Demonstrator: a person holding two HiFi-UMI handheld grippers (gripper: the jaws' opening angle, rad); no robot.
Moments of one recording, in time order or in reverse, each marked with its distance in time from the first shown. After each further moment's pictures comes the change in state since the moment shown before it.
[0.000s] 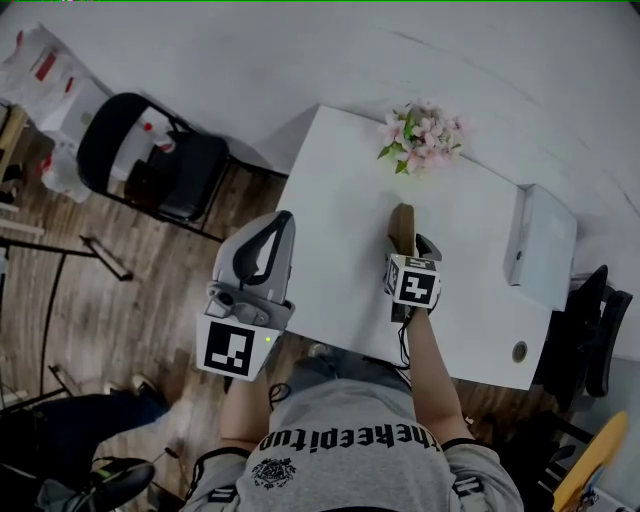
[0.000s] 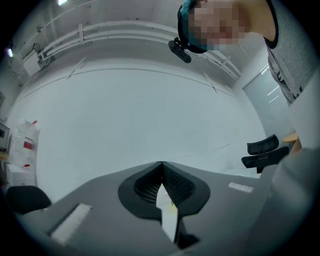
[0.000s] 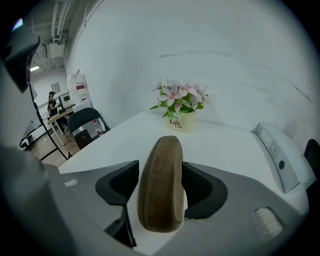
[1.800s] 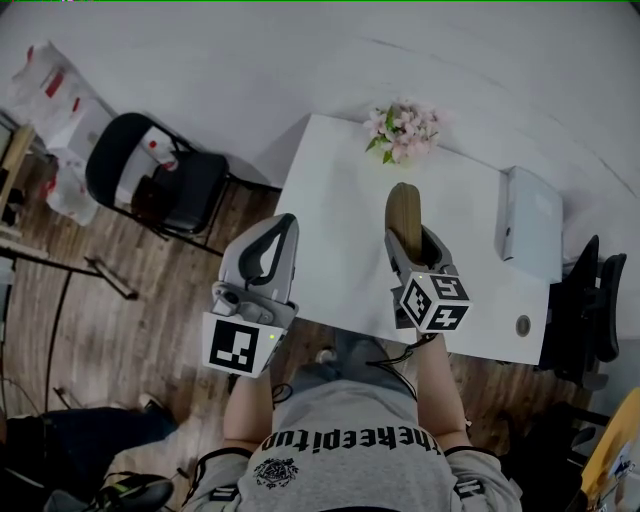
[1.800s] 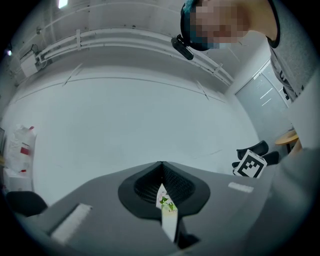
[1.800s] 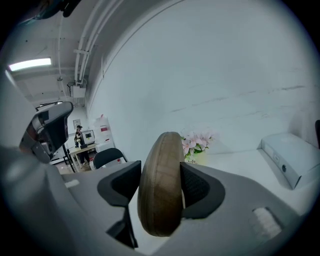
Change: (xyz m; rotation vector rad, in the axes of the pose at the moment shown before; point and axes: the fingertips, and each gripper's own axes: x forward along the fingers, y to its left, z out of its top) left arm -0.050 -0.036 0.036 0.016 -0.065 -0.058; right arm -0.144 0.039 0.052 0.100 -0.432 0.223
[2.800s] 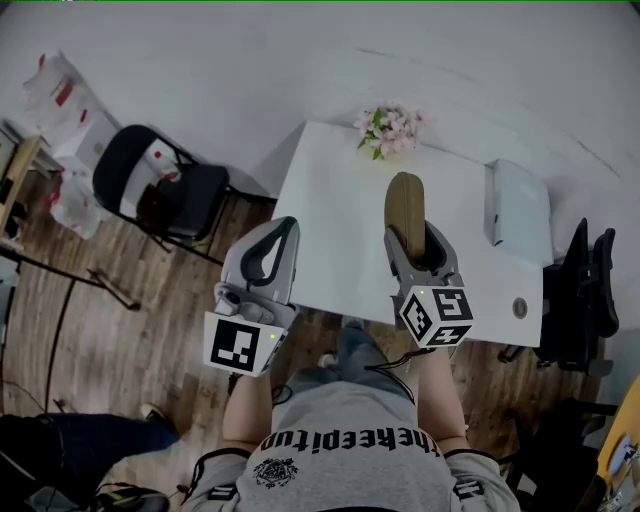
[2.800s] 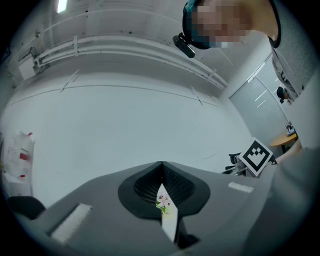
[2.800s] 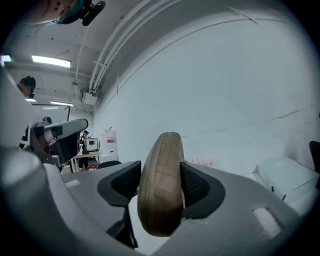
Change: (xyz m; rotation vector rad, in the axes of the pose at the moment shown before) left arm -0.044 -0.036 0.035 0.023 -0.051 -0.036; right arm -0.086 0.045 0.045 -0.103 -0.226 0.020
